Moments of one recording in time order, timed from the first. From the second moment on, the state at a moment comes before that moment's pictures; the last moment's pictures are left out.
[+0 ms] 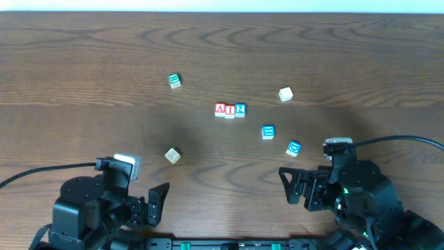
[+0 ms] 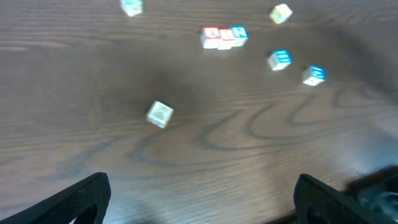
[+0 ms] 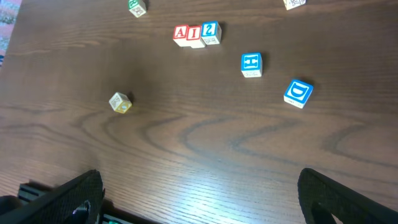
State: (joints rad) left arm -0.30 0.51 0.99 -1.24 0.17 -0.16; right arm 0.62 0.67 1.00 -1.12 0.02 0.64
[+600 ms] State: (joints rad) left arm -0.04 0.21 0.52 -0.70 -0.10 -0.14; right arm 0.62 0.67 1.00 -1.12 0.02 0.64
